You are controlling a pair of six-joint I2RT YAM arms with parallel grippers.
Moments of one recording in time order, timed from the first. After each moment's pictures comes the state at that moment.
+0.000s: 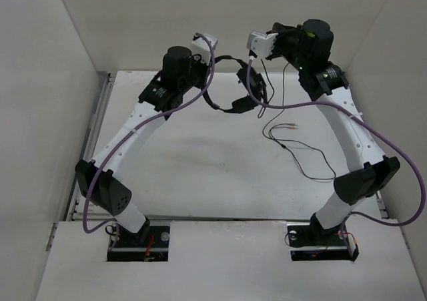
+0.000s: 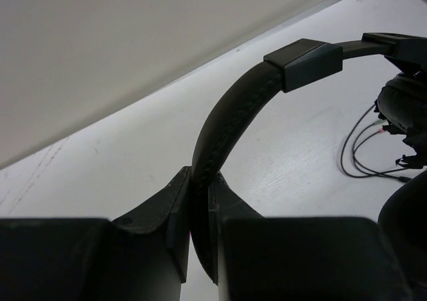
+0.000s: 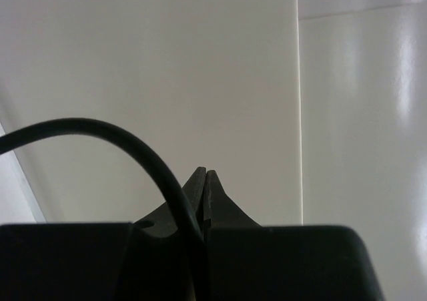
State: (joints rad) left arm -0.52 1.59 1.68 -0.36 -0.02 0.09; right arm 0.35 1.66 1.95 -0.33 -0.12 -1.40
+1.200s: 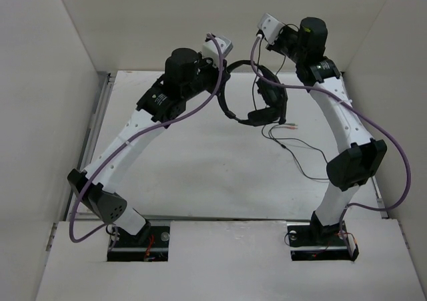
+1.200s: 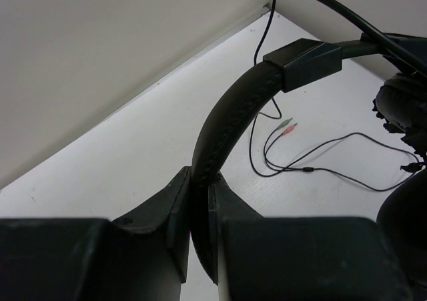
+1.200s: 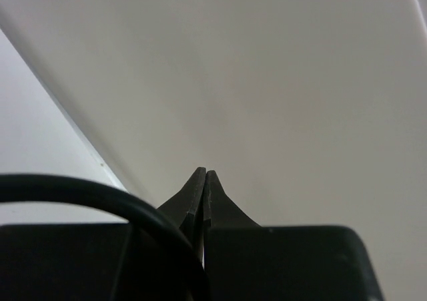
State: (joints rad) left arm -0.67 1.52 1.74 -0.41 0.09 0.04; right arm 0.27 1.81 1.98 -0.25 -0.20 -0.95
